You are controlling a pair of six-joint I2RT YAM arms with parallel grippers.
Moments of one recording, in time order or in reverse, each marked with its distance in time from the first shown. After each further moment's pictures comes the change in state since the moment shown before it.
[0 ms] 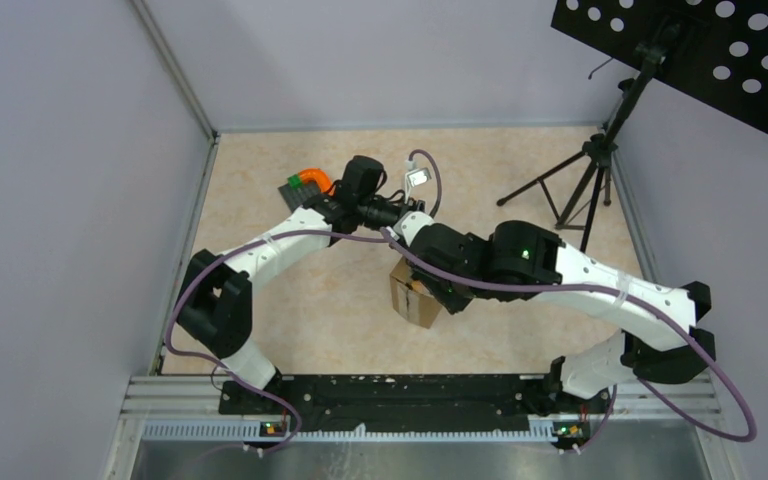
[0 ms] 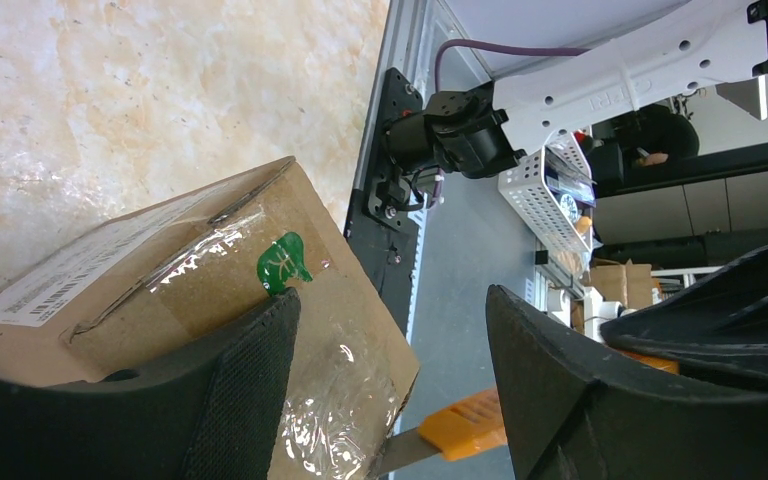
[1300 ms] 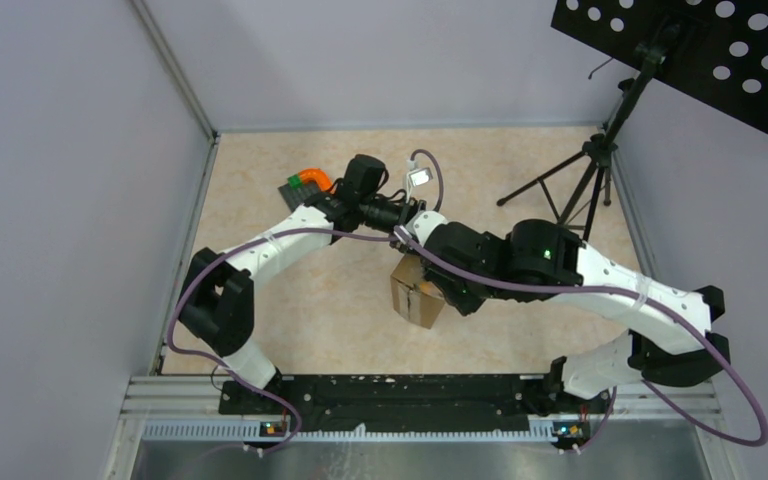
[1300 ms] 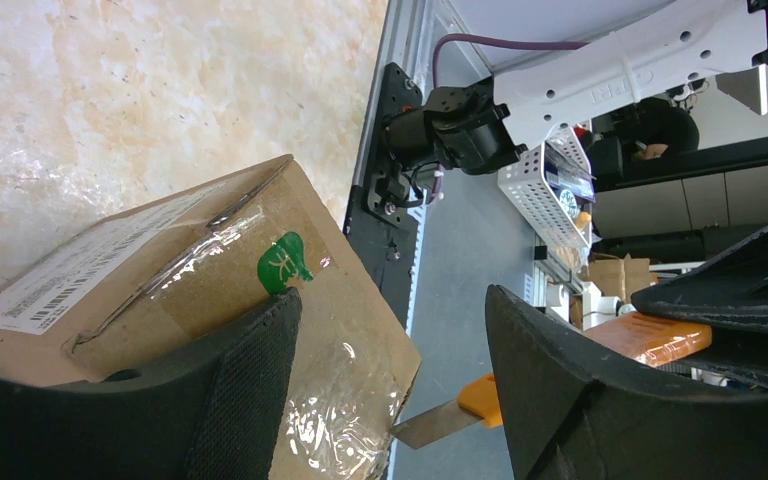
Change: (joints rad) left arm 0.000 0.013 0.022 -0.032 0.004 0.020; right arm 0.000 -0.034 0.048 -0.076 -0.011 0.005
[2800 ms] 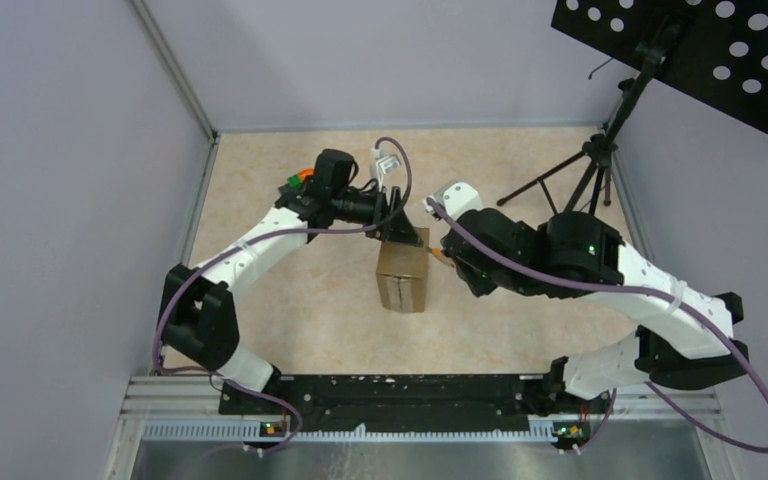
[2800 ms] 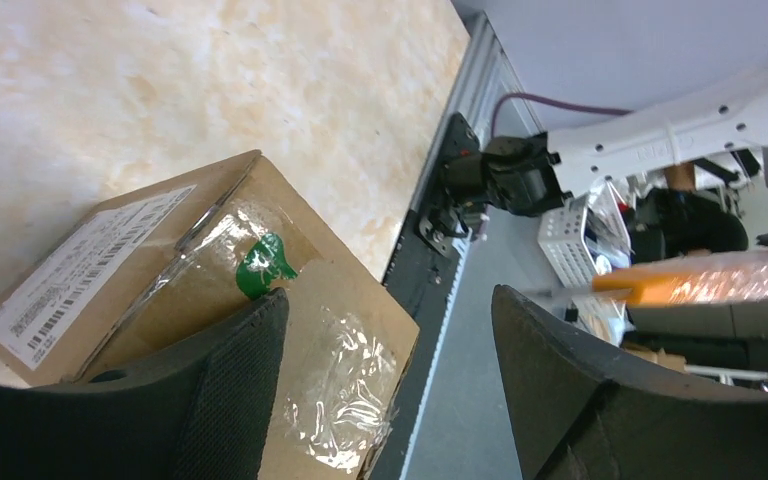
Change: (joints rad) left arm 0.106 -0.107 -0.049 -0.034 -0.089 -0.026; right arm -0.005 -0.040 0.095 -0.008 0.159 0.047
